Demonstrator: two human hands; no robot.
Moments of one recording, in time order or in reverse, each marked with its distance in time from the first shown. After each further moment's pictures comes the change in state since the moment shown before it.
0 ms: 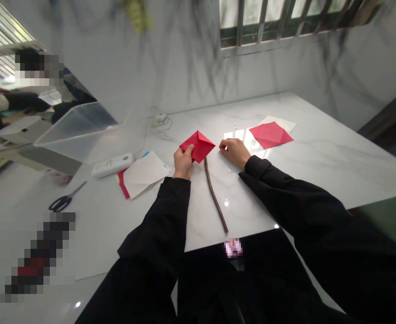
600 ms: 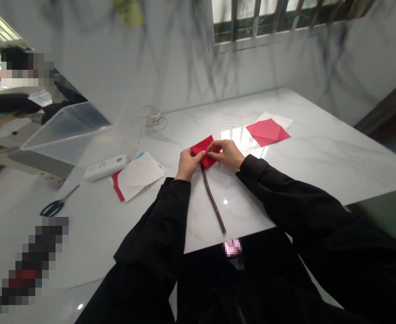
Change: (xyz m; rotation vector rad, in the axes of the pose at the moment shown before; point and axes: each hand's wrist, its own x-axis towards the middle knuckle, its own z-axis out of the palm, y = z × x) left_hand -0.013 -0.013 0.006 0.166 -0.353 0.073; right_hand -0.007 -0.035 -0.004 0.554 0.007 0.000
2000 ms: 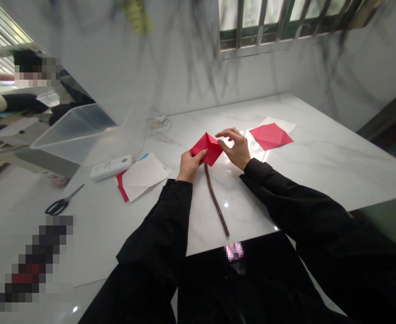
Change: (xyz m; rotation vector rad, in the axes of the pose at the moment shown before) left_hand -0.005 0.012 0.003 -0.185 0.062 -0.084; right_hand 0.003 -0.004 -0.009 -0.069 0.366 -0.157
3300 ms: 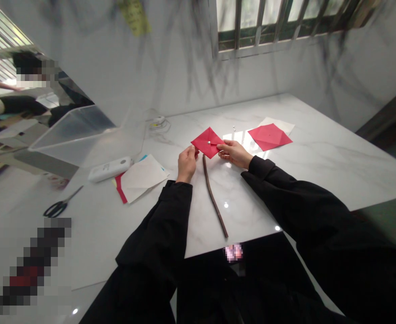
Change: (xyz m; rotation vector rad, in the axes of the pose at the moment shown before) left_hand 0.016 -0.003 -0.015 0.058 0.088 0.044; right_hand 0.004 0.014 0.002 0.833 -0.266 0.862
